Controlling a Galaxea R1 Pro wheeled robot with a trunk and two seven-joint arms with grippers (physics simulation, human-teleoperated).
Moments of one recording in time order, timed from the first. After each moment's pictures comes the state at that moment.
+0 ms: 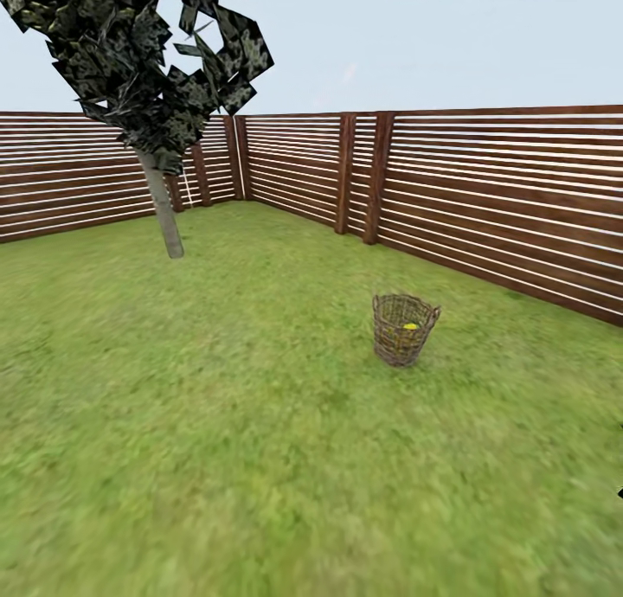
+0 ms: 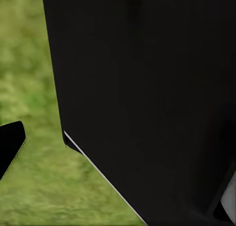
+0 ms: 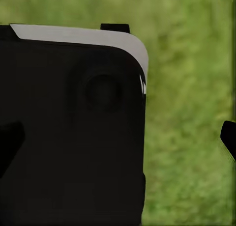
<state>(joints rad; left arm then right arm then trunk) 0.01 -0.02 0.00 -0.06 0.00 -0.01 0.00 -0.09 -0.03 0.01 -0.04 0.00 -0.13 -0.01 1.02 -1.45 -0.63</state>
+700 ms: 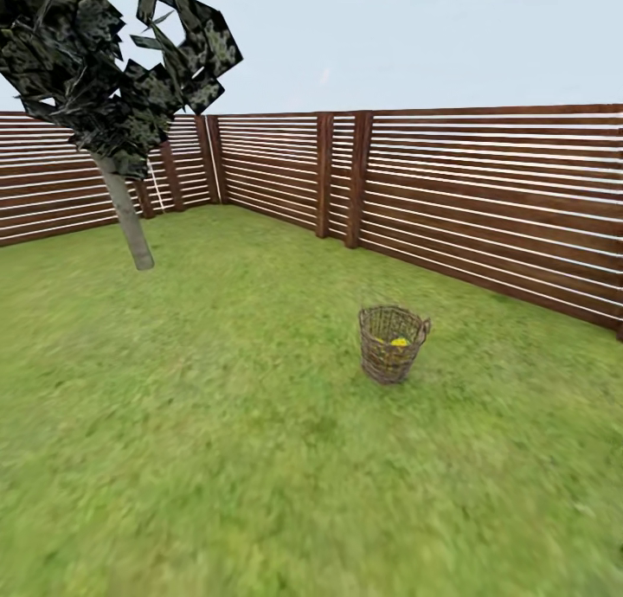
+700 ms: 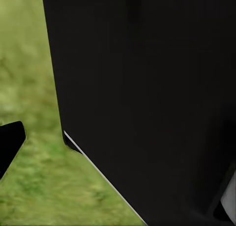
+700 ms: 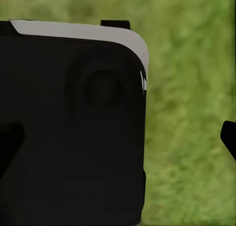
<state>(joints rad) 0.01 -0.02 0.00 -0.06 0.00 -0.01 0.00 -0.09 -0.03 0.01 -0.03 0.00 -0.13 -0.01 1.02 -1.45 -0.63</state>
